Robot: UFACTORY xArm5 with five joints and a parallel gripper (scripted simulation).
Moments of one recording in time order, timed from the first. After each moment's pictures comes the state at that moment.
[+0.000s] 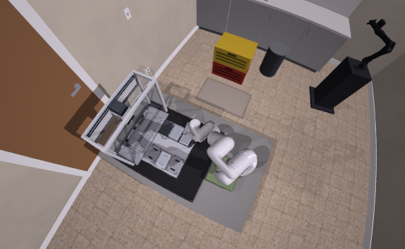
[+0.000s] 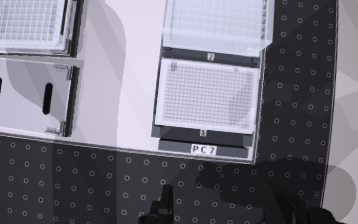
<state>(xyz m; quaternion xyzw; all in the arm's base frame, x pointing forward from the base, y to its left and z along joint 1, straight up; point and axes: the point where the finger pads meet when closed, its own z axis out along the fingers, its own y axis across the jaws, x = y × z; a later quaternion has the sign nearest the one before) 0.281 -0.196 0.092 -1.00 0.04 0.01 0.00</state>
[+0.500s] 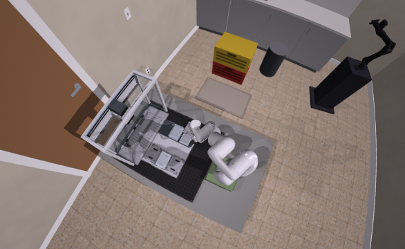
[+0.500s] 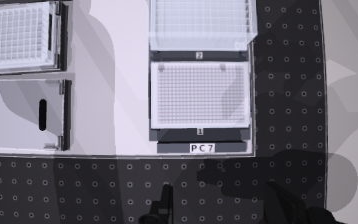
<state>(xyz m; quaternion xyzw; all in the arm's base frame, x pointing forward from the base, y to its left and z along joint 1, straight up) 0.279 -0.194 0.094 -1.00 0.10 0.00 0.00</state>
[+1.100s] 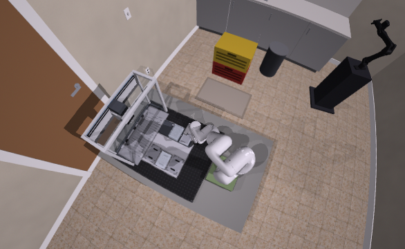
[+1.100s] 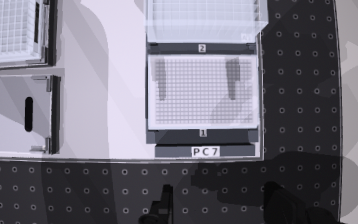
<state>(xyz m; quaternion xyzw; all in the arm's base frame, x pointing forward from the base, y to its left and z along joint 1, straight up) 0.279 -0.193 0.068 -1.00 0.10 0.00 0.00</state>
